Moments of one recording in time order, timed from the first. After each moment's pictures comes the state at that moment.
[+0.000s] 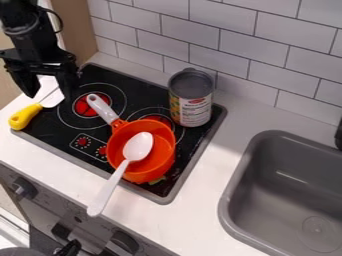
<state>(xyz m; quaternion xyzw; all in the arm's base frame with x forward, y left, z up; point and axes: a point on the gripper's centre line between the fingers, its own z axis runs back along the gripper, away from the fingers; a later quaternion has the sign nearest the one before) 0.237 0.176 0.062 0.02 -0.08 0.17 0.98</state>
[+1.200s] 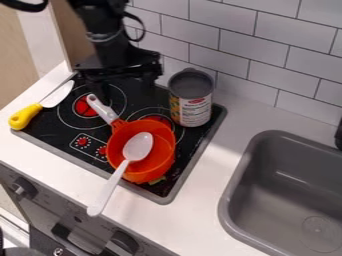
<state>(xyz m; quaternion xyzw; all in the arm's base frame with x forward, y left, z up) 0.278 0.063 0.070 -0.02 -0.12 0.27 0.95</state>
